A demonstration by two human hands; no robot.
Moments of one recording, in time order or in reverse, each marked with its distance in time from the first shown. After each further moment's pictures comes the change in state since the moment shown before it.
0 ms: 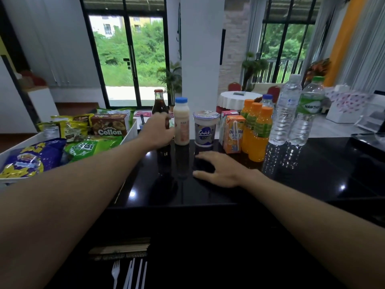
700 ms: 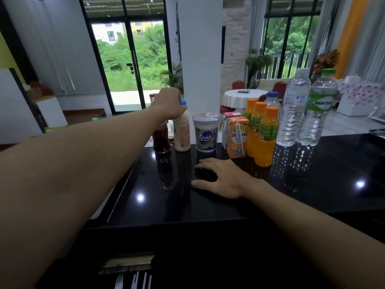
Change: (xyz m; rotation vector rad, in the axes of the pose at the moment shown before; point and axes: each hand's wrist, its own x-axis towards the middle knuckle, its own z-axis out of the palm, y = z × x) left_hand 0.093 0.049 -0.008 0.283 0.006 0.033; right_hand 0.010 0.016 0.014 0.062 -0.012 0.024
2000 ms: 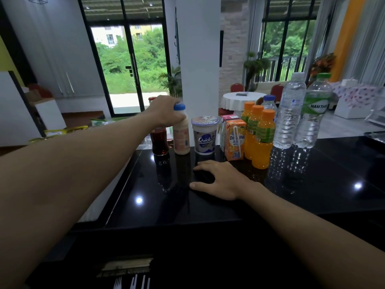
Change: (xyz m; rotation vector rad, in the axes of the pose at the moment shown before) left_hand -0.007 -0.022 0.003 -0.045 0.001 0.159; right_hand -0.003 -0.004 -0.001 0.019 0.016 0.016
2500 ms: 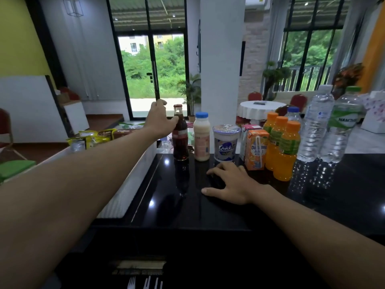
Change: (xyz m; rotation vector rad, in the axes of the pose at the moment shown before) left_hand -0.038 -0.050 -0.017 -0.249 0.208 -0.303; right_hand 0.021 -0.015 -0.001 -0.165 -0.062 0.016
